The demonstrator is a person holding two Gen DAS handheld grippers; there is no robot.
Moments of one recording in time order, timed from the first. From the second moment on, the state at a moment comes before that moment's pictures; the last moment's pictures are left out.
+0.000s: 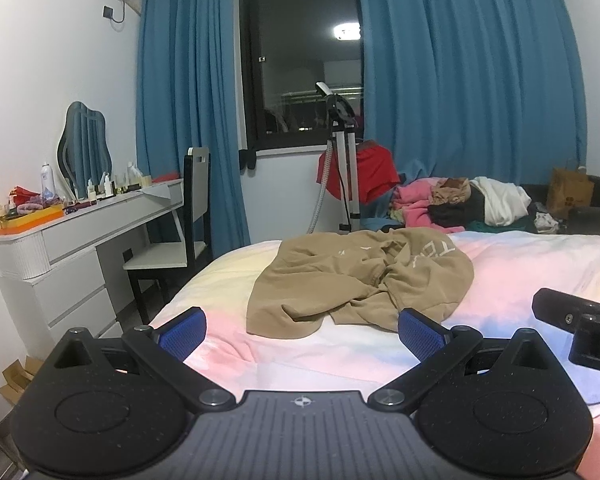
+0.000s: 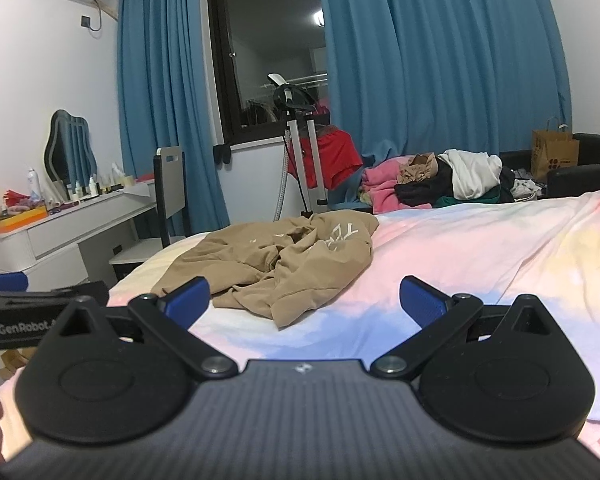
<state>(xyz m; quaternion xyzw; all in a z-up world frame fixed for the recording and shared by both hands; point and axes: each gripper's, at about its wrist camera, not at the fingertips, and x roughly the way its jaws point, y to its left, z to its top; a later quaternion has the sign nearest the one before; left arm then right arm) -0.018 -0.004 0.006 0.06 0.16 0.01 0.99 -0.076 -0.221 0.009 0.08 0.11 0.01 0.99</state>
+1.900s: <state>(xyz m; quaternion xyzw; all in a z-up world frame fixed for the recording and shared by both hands) 0.224 -0.052 -0.076 0.22 0.19 -0.11 0.95 -0.048 -0.272 -0.009 0.13 0.14 -0.02 0.98</state>
